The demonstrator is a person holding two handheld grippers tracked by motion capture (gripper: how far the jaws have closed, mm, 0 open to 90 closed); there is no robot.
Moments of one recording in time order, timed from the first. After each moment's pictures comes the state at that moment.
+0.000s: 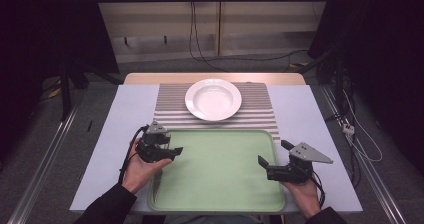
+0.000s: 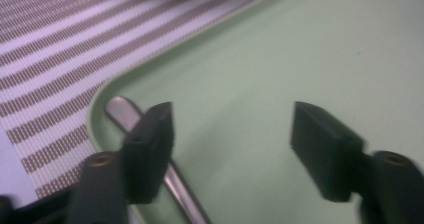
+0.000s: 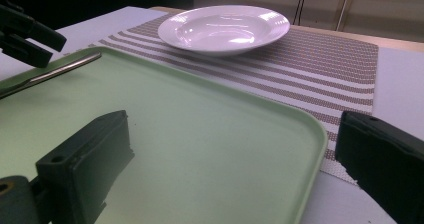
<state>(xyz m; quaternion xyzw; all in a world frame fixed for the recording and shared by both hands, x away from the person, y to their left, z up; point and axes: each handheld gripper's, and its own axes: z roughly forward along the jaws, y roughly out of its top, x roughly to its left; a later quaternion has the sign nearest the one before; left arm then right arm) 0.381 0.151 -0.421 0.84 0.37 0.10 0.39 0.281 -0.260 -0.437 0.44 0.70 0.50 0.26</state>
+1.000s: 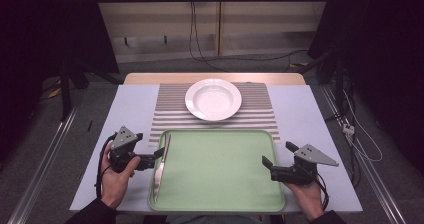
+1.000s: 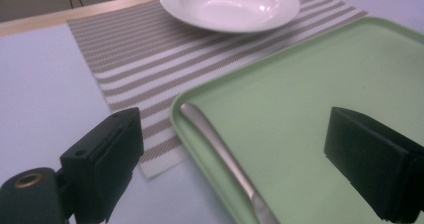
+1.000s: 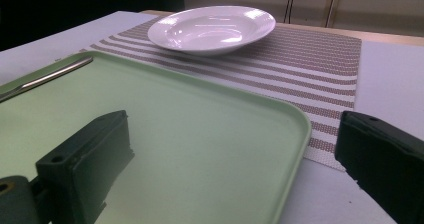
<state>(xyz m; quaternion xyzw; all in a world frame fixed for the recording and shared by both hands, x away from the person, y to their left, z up) 0.343 0.209 -0.412 0.79 0.38 0.20 0.45 0.275 -0.268 -0.438 0.46 0.68 0.50 0.27</state>
